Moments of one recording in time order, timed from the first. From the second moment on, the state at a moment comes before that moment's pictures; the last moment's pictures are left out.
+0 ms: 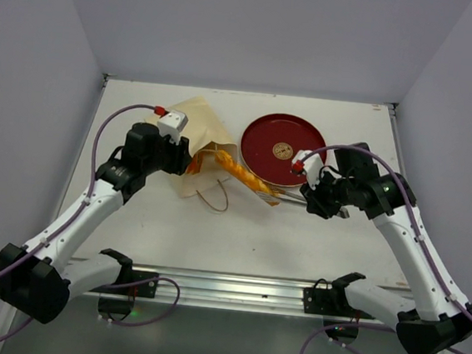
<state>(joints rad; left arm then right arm) -0.35 1.09 0.88 -0.32 0.11 -0.08 0.44 1.10 1.26 -1.18 -0.29 -0.53</state>
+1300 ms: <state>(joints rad) -0.35 0.74 0.64 -0.20 0.11 -0.06 0.20 1.40 1.28 -0.84 0.05 -0.59</state>
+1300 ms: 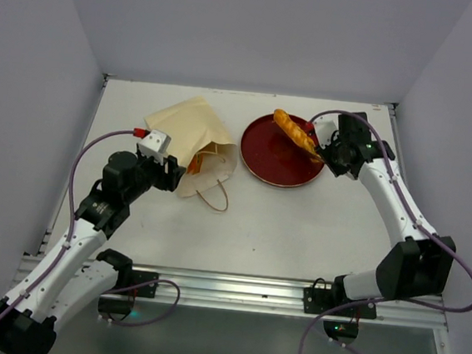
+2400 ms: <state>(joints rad) -0.35 0.74 0.64 -0.20 0.10 -0.06 0.20 1.53 1.23 -0.60 0.13 -0.64</state>
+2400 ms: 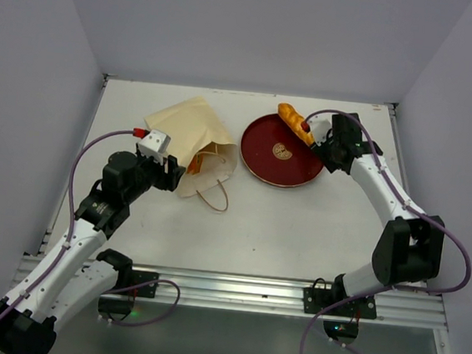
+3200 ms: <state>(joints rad) -0.35 0.75 0.64 -0.19 0.12 -0.06 0.20 1.39 1.24 -0.74 -0.05 -0.58</state>
